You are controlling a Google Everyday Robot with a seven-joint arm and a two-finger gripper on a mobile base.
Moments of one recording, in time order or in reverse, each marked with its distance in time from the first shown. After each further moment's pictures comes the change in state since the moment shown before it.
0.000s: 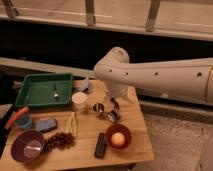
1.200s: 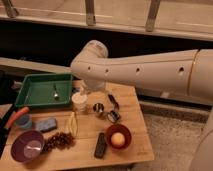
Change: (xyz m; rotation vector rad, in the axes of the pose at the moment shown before) arm -0.011 0.123 -0.058 -0.186 -0.146 -0.172
